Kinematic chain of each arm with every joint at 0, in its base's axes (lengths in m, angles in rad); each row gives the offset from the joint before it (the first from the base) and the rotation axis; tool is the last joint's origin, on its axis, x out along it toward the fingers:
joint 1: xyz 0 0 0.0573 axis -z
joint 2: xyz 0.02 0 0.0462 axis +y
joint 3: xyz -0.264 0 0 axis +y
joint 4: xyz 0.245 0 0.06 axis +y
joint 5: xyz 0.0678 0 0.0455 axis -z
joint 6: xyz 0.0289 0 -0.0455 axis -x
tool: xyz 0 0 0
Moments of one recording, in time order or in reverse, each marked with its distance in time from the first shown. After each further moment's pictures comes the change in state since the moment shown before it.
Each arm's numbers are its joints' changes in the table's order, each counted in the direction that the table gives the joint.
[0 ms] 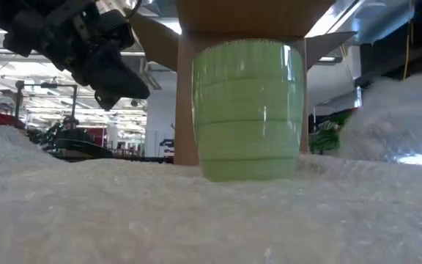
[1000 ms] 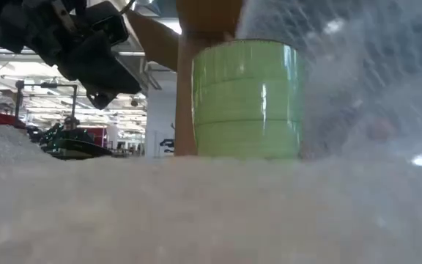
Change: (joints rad) left arm 0.086 0.000 0.000 0.001 0.000 0.045; right arm 0.543 0.528 -0.402 -0.546 -0.499 0.729
